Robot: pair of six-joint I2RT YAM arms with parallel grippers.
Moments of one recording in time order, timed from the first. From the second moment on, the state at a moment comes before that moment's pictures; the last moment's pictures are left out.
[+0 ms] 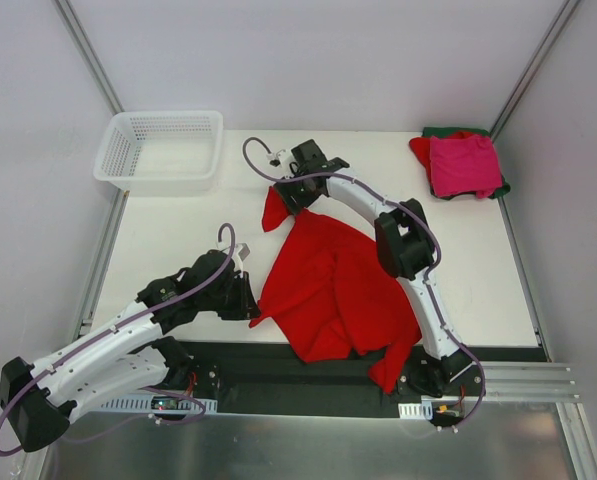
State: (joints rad) left arm -0.79 0.78 0.60 -0.68 0.17 -0.78; right arm 0.62 2.41 2.10 -0.64 -0.15 -0.19
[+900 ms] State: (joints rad) left arm -0.79 0.78 0.60 -0.68 0.15 -0.78; right arm 0.62 2.31 1.98 -0.64 0.17 -0.14
